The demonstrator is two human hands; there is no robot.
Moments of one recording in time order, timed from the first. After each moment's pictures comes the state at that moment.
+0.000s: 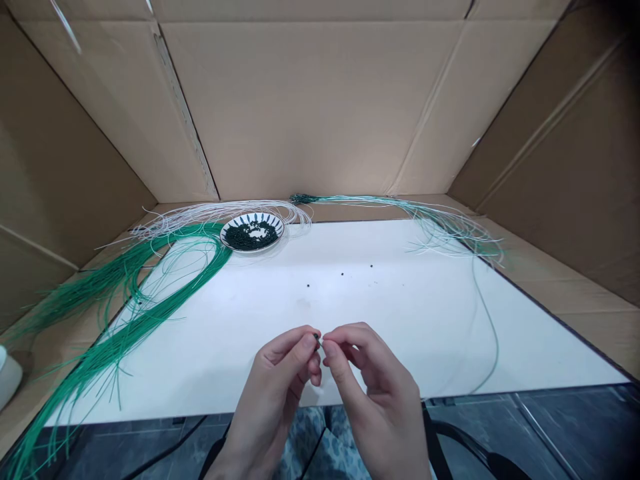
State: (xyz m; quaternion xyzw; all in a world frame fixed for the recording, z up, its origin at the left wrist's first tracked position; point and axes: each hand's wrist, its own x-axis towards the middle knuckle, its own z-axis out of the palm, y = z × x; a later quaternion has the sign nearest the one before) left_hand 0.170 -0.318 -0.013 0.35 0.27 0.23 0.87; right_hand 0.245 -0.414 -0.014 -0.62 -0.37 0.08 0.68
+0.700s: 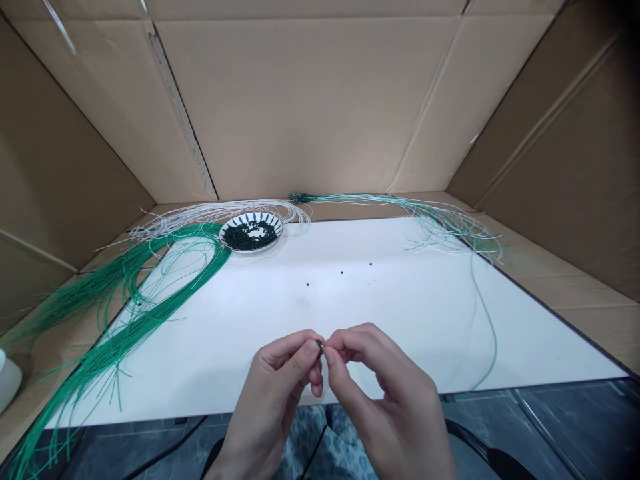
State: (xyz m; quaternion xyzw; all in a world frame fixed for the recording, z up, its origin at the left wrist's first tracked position) left_hand 0.164 -0.320 -0.005 0.40 0.27 0.21 0.85; right_hand 0.246 -0.425 0.004 -0.66 -0.42 0.06 0.62
